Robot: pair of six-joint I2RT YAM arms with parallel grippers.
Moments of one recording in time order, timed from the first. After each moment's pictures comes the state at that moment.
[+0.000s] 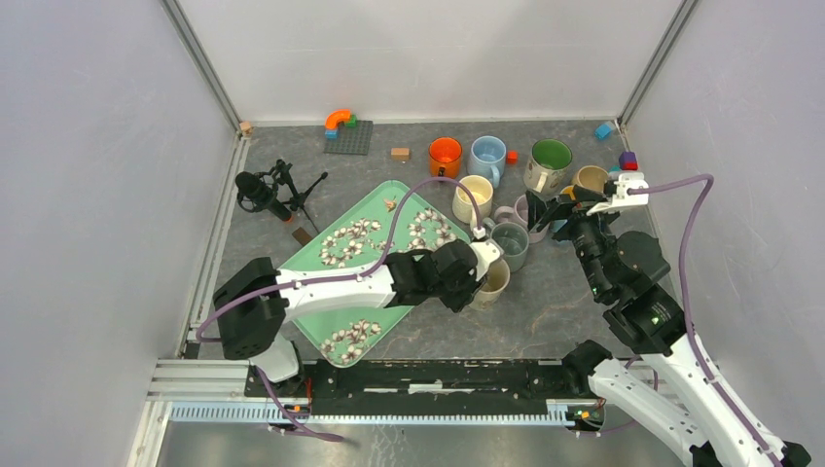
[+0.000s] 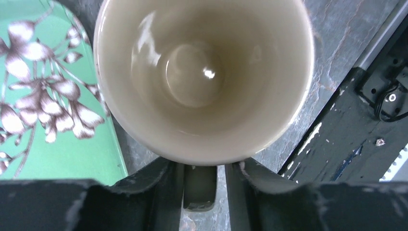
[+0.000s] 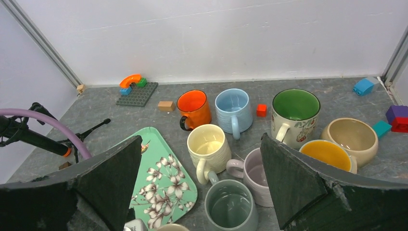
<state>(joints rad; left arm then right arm) -1.17 1.62 1.10 -0.31 -0.07 -0.19 0.60 0.60 0.86 -0.18 0.40 0.19</state>
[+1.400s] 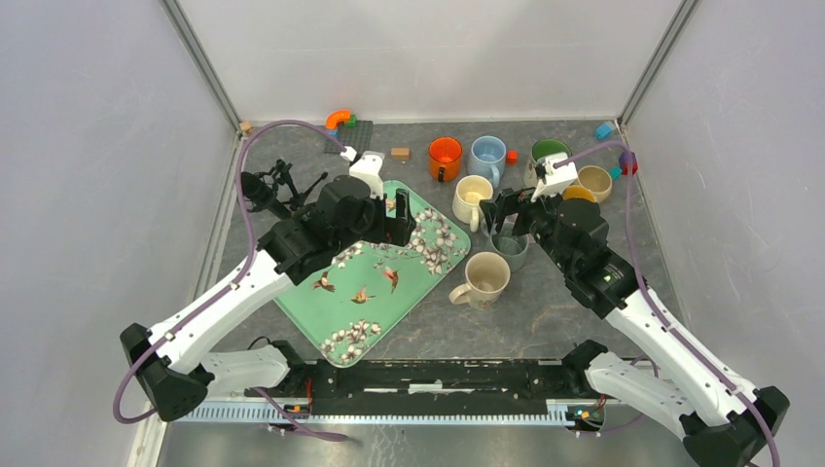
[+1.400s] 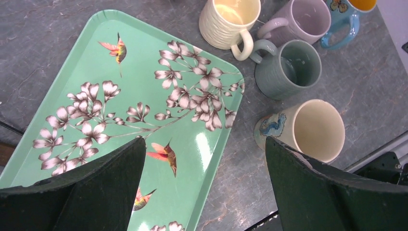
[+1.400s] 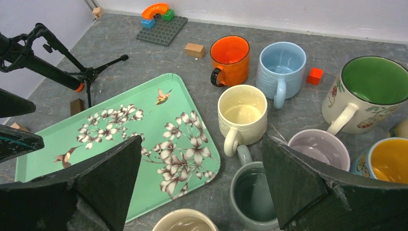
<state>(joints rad) -0.80 1.14 1.17 -0.57 -0.22 -0.40 0.60 0.85 0.85 -0.15 0.19 0.21</state>
